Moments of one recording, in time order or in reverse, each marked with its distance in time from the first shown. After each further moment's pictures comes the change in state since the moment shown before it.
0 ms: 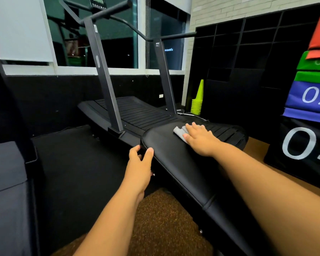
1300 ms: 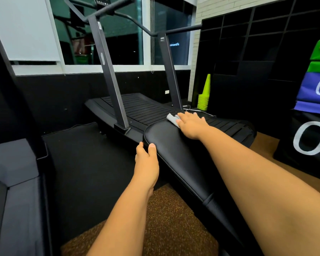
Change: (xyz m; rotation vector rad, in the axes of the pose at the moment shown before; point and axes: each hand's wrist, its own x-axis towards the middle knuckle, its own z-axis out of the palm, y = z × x) left_hand 0.004 -0.010 0.016 0.085 0.082 0.033; right_hand 0.047 -0.020 -0.002 -0.011 0.049 -0.018
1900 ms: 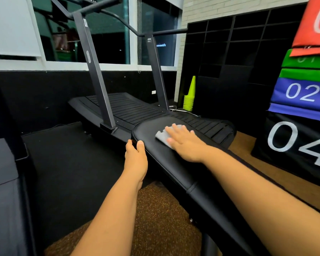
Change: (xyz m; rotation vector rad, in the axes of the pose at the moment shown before) left_hand -0.004 0.005 0.000 0.013 -0.008 -0.035; right_hand -0.092 0.006 0.011 -0.011 -0.070 -0.146
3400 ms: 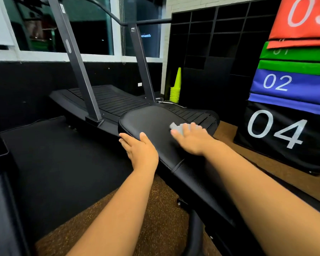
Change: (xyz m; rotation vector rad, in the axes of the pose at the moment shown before) left_hand -0.061 0.019 0.045 0.112 0.152 -0.001; right_hand -0.052 0.031 0.000 -0.101 0.057 0.356
